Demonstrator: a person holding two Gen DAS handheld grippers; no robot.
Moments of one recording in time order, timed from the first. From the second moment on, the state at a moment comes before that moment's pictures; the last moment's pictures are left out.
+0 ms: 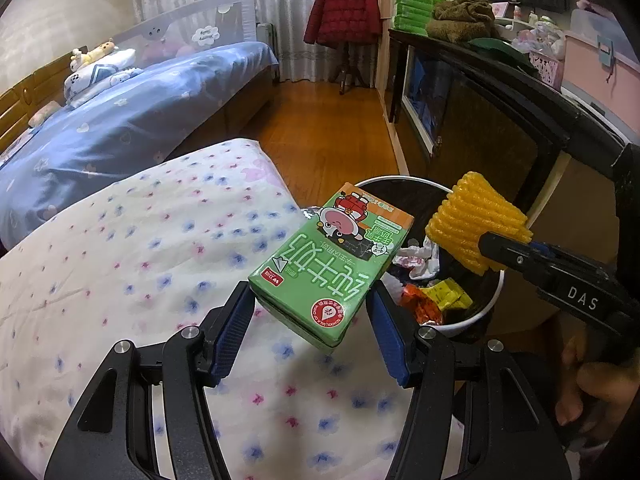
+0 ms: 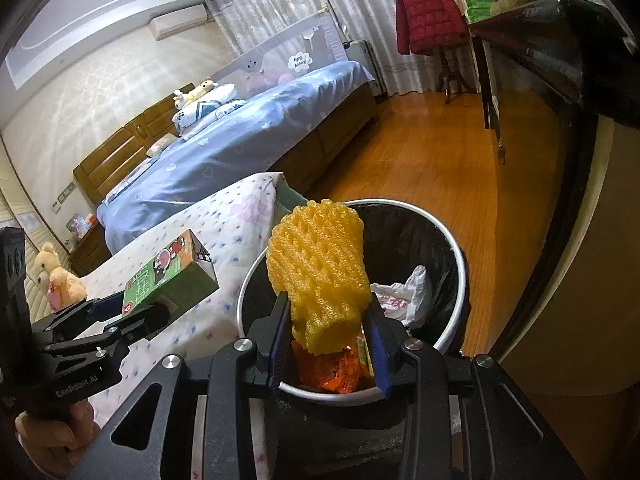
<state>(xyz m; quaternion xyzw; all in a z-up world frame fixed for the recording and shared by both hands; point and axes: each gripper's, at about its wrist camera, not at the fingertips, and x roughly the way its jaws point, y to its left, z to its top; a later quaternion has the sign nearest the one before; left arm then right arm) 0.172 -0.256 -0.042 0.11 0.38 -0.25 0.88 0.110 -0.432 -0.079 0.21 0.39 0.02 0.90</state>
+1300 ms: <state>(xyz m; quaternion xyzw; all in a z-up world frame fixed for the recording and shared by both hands) 0.187 -0.295 -0.046 0.14 0.38 -0.25 0.88 0.116 -0.449 -0.085 0.22 0.40 0.01 0.89</state>
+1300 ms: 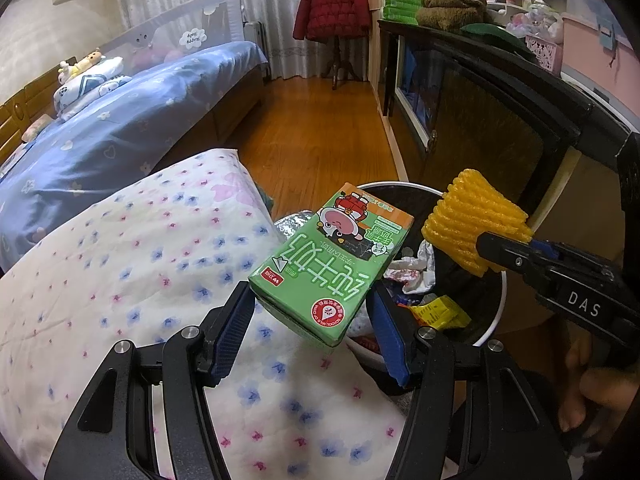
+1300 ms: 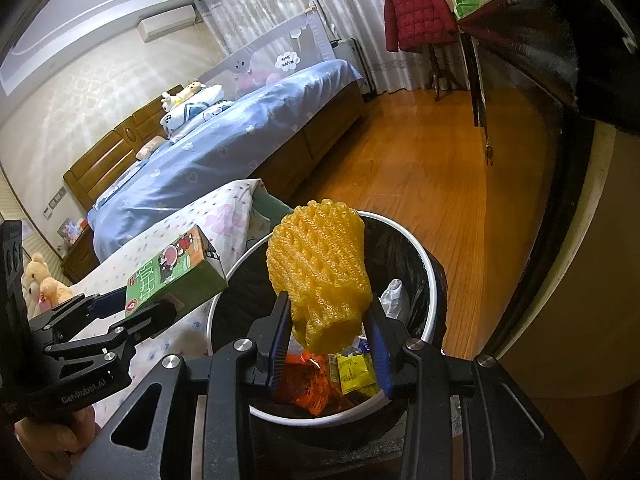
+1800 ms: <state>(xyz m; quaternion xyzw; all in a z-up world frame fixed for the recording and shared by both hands) 0.199 -0.302 -0.052 0.14 0.39 -0.26 0.87 0.127 -0.449 -0.092 0.22 0.41 0.00 0.89</state>
